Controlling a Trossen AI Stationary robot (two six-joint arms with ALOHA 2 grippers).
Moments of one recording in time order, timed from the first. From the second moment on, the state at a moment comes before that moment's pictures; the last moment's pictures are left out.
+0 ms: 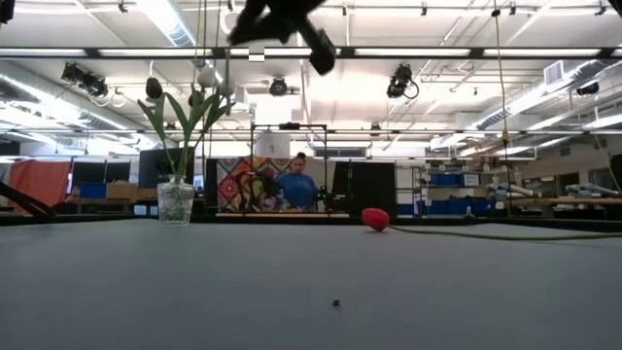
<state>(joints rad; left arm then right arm) -0.80 0.98 1.33 -1.45 -0.77 -1.21 0.21 1.97 1.56 0.04 0.75 0.86</state>
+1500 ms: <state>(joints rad) -0.71 0.97 1.33 -0.90 -0.74 -0.64 0.40 1.95 1.46 0.85 0.91 0.29</state>
